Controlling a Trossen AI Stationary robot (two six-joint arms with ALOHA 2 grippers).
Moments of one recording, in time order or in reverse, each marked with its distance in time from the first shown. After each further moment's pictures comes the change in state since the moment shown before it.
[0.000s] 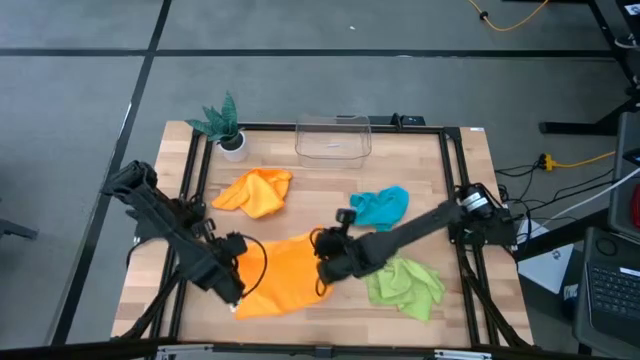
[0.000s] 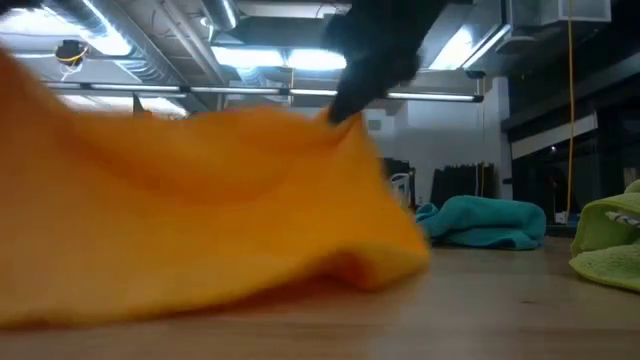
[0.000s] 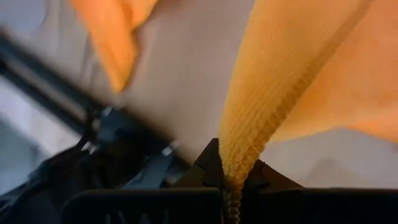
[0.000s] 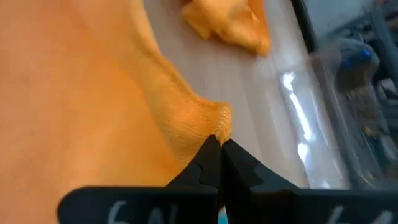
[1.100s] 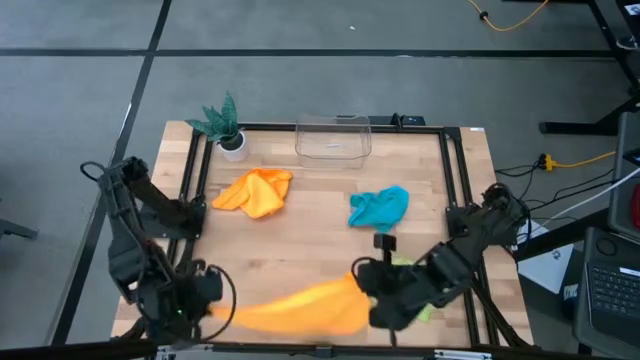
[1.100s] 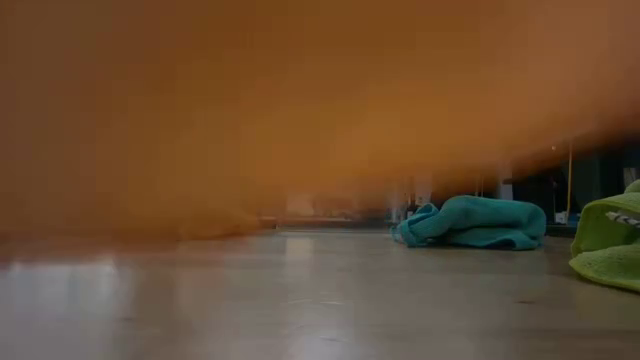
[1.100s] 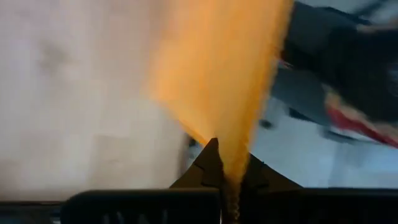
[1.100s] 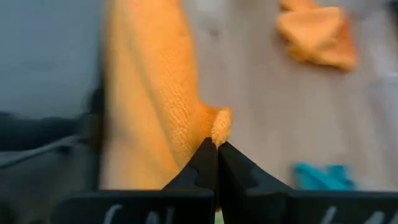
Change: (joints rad) left arm -0.257 -0.072 0.408 0.289 0.033 -0.016; right arm 0.273 -0.147 0.494 -0.523 -0.295 0.257
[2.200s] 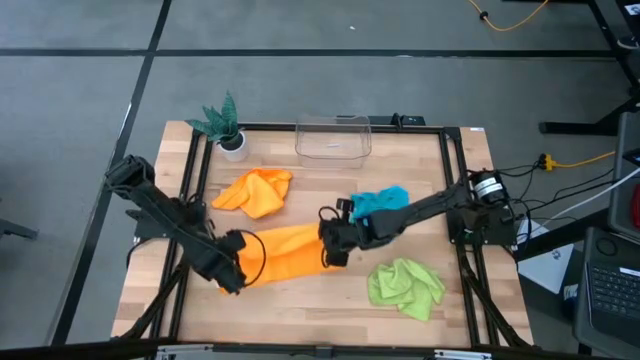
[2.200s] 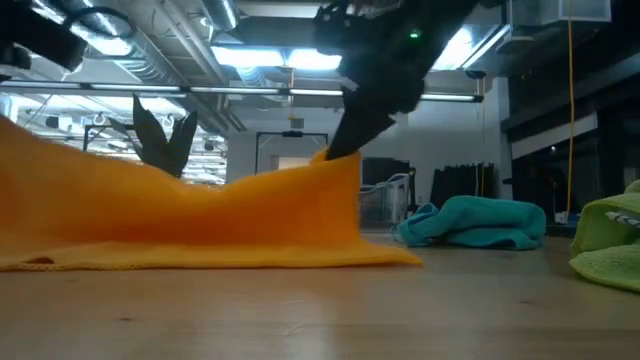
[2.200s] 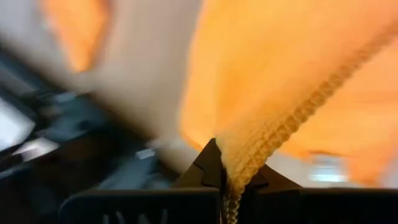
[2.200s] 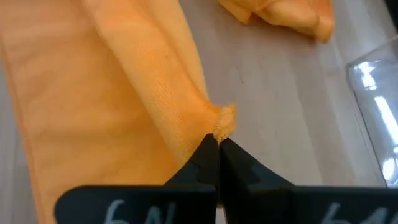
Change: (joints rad) left arm 0.291 0.004 -0.655 -0.027 0.044 0.002; right arm -0.406 0.008 -0.778 0.854 -0.027 -0.378
